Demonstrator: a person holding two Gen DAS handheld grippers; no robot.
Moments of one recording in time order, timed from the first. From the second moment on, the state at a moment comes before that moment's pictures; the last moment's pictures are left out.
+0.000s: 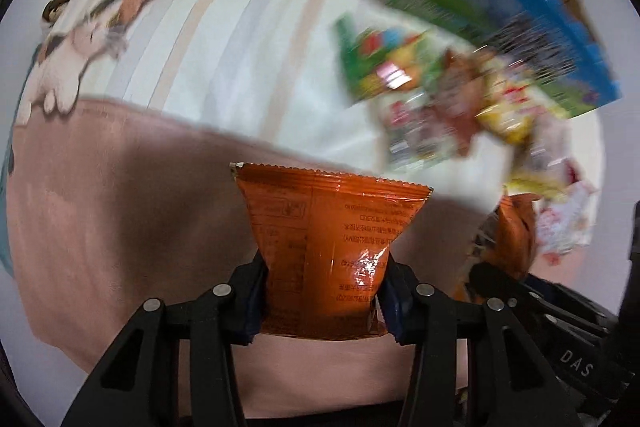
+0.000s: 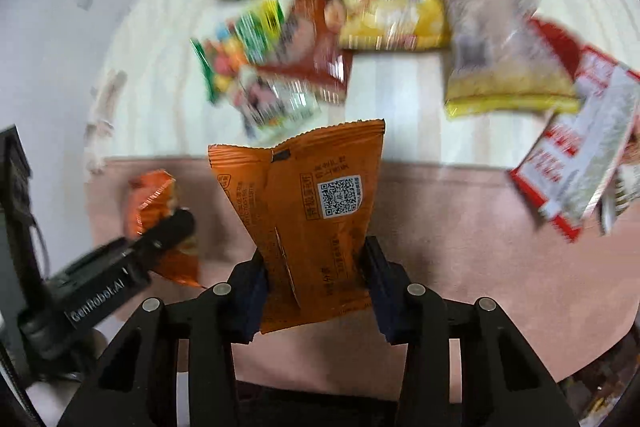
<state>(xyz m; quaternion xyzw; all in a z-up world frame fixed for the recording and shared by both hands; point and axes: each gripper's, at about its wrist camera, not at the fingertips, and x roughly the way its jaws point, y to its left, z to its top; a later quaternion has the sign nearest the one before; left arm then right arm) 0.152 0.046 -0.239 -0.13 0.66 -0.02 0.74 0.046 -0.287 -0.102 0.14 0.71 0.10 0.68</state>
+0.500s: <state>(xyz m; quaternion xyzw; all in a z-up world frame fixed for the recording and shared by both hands) 0.339 -0.016 -0.108 -0.12 0.57 -0.10 0.80 0.209 -0.334 0.031 0.17 0.60 0.09 0.78</state>
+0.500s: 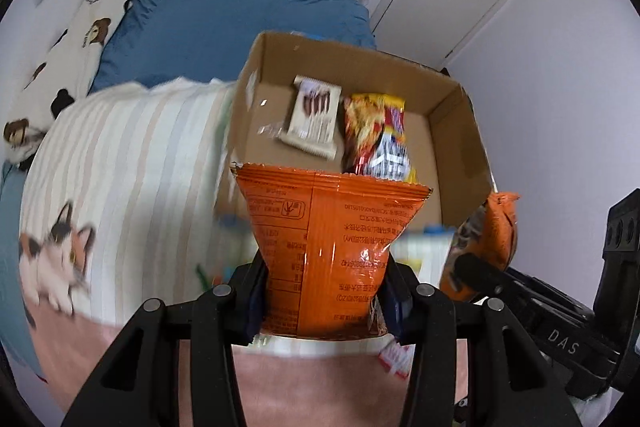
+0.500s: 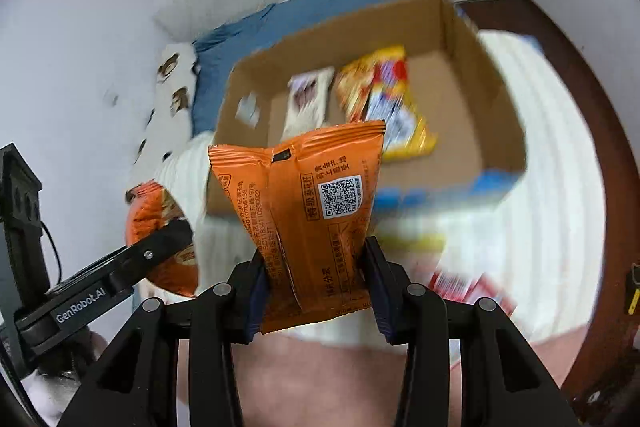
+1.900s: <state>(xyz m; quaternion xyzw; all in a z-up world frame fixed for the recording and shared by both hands) 0.443 -0.050 -0.191 -0.06 0.65 -0.07 0.76 0.291 -0.312 -0.063 0.10 0.67 0.05 0.74</state>
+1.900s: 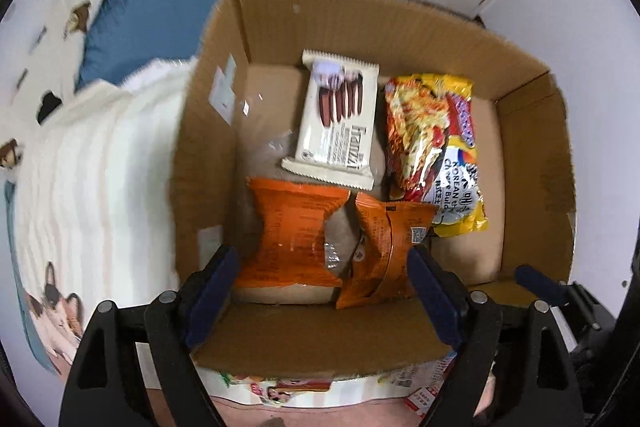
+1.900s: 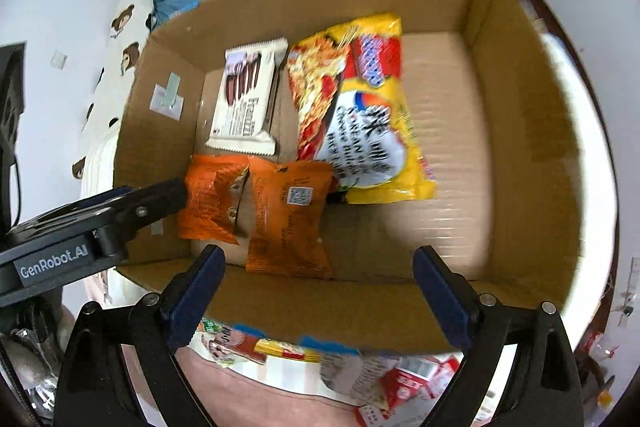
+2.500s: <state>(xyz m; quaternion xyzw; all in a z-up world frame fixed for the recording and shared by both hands) 0.329 -0.030 -0.115 -0.02 0.51 -0.06 0.86 0.204 -0.320 0.019 0.13 0.57 0.05 0.81</state>
